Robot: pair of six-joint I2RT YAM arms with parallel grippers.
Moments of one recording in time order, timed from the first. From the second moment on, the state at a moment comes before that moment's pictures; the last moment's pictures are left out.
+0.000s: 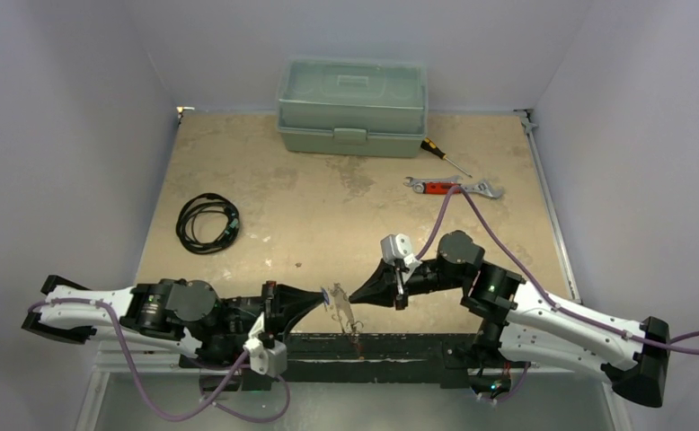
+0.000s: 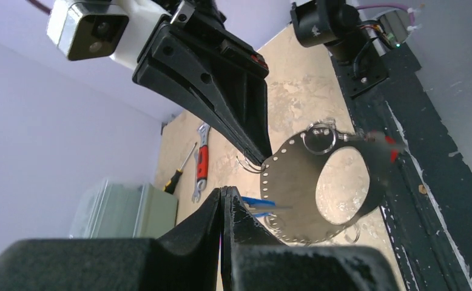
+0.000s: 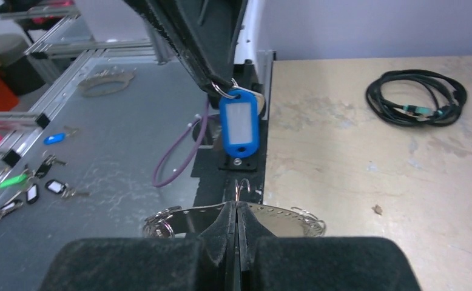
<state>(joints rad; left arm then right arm) -1.68 0.49 0.77 -0.39 -0.24 0.76 1.05 0.80 0.64 0.07 -0.61 0.05</state>
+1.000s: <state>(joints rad) -1.68 0.46 0.74 -0.36 -0.03 0.81 1.20 0.98 0.82 -0.03 -0.70 -0.11</state>
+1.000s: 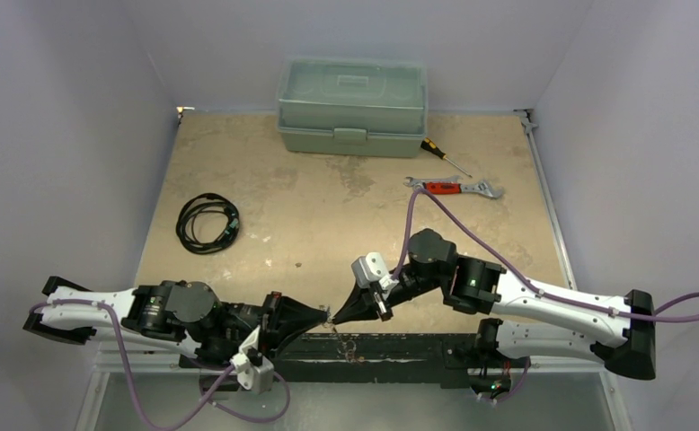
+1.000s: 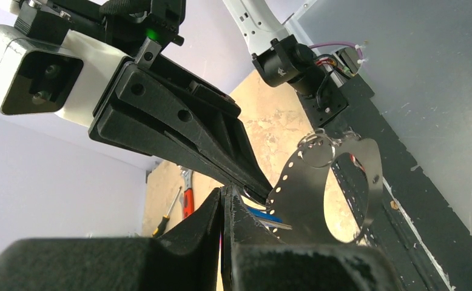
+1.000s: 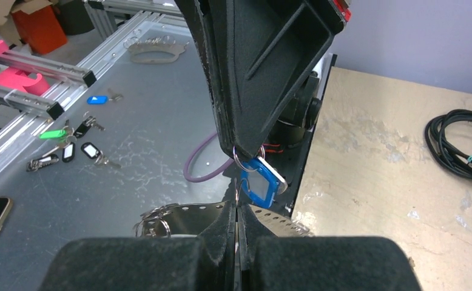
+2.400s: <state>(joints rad) -1.68 0.46 0.73 -0.39 0.02 0.79 1.25 0.98 0.87 -0.11 -0.62 -0.14</state>
